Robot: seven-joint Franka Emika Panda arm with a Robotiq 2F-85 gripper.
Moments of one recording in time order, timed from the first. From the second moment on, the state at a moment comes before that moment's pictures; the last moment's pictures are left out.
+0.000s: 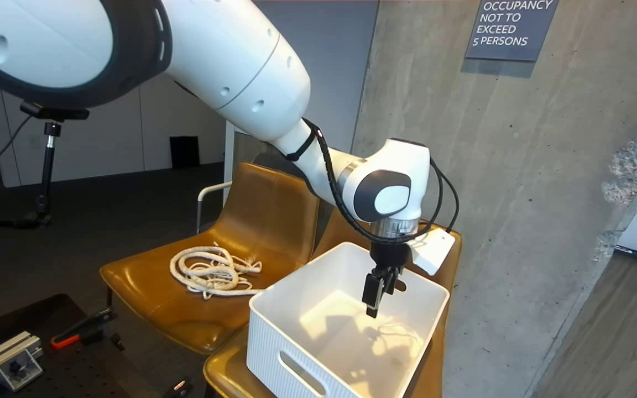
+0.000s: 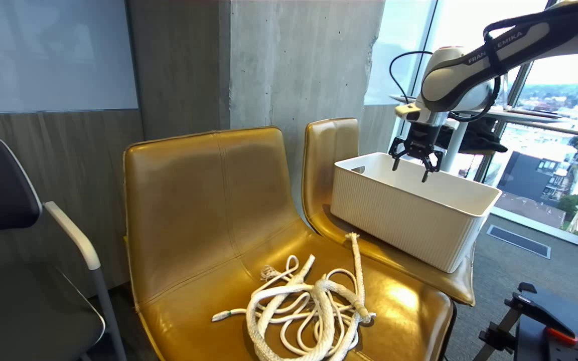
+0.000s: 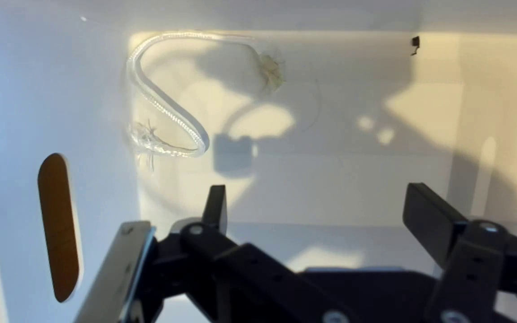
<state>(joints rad) -0.41 0.79 -0.02 -1.38 -0.06 2.26 -1.97</state>
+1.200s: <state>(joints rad) -0.39 1.22 0.01 -0.80 -0.05 2.08 -2.01</state>
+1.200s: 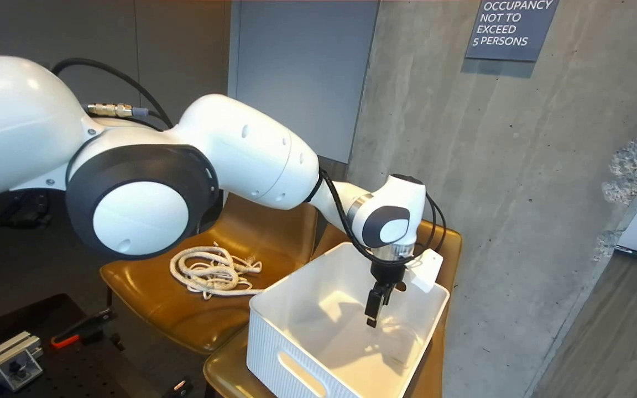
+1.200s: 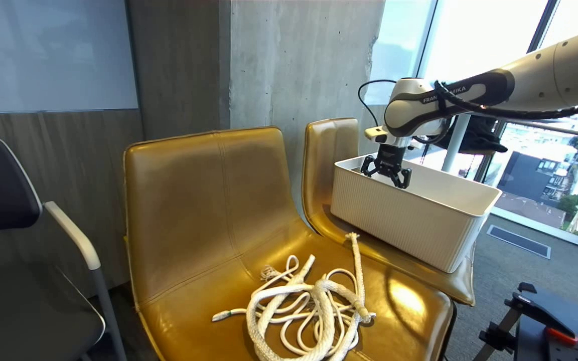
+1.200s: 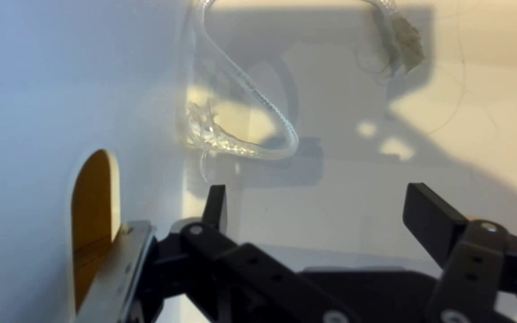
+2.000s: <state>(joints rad) -0.38 1.36 -0.02 -0.64 -0.06 2.08 -2.01</state>
